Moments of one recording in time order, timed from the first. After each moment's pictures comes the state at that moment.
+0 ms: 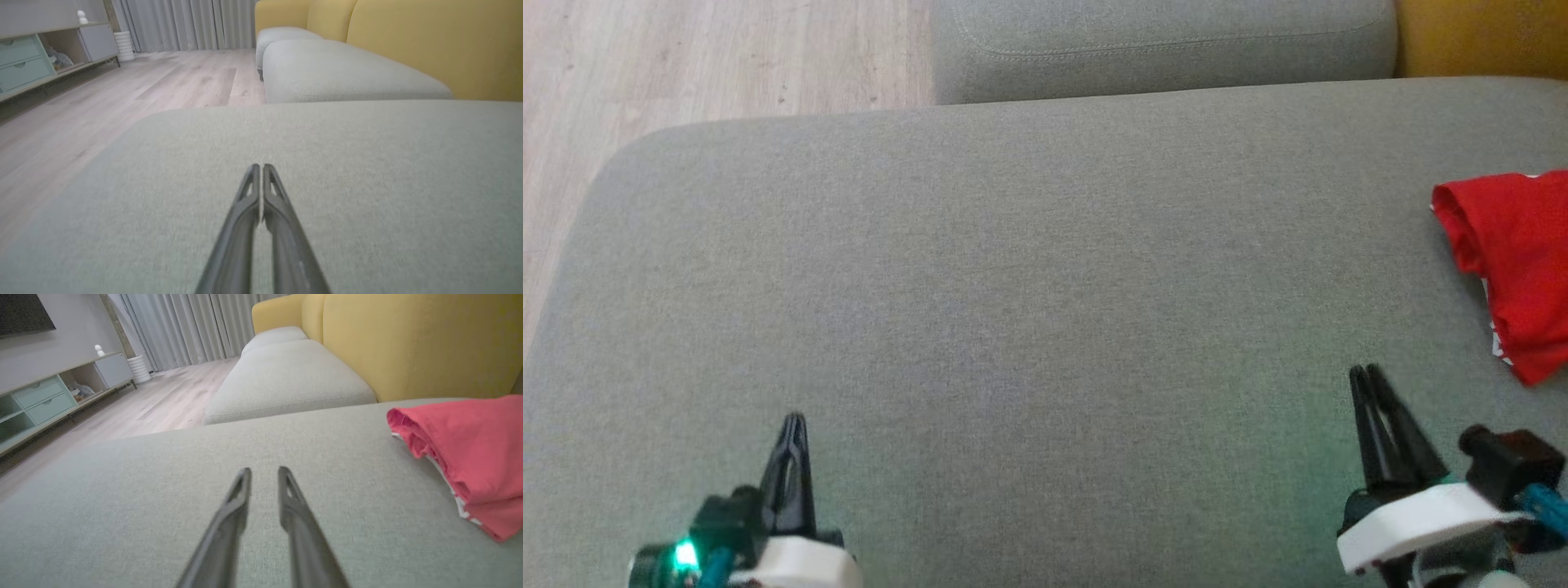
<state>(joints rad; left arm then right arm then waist) 0.02 0.29 -0.36 0.18 -0.39 0.25 -0.18 0.16 -0.04 0.01 -0.09 0.21 0.13 0.04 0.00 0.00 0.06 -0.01</state>
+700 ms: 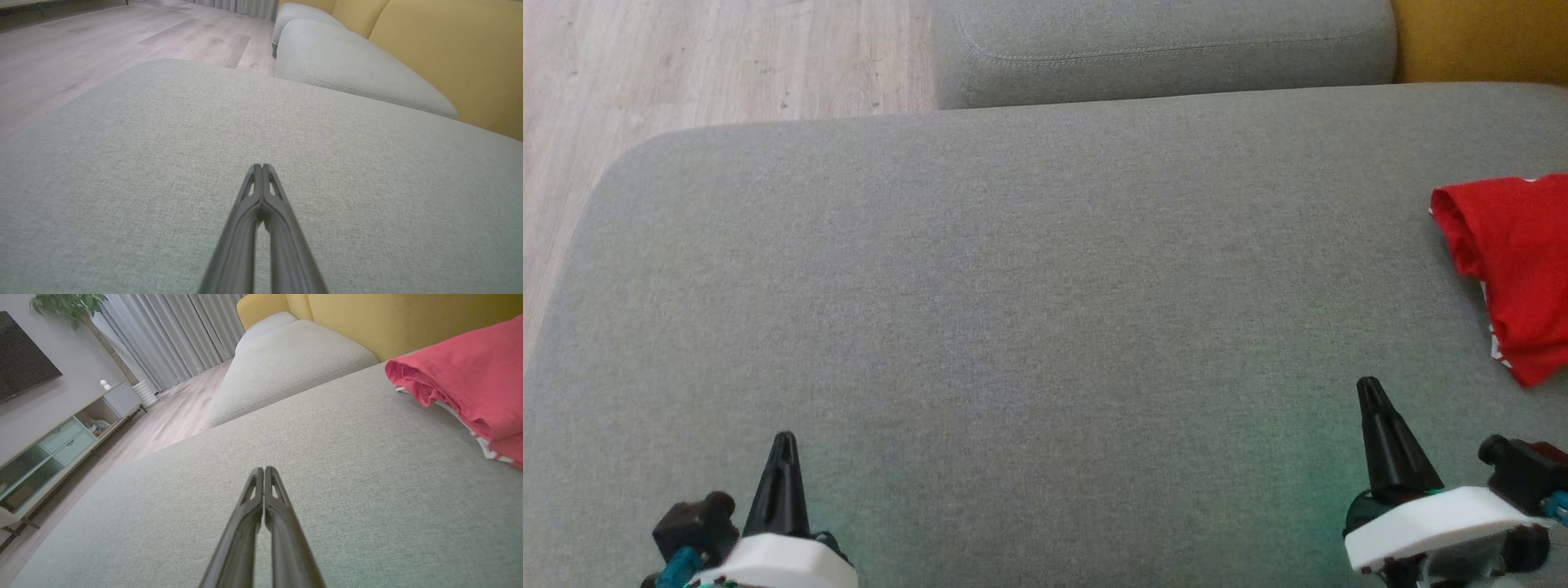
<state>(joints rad) 0.04 0.25 -0.32 0.22 -0.59 0.19 -0.14 0.15 -0.05 0.01 0.00 0.45 0.13 0.04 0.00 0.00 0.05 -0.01</state>
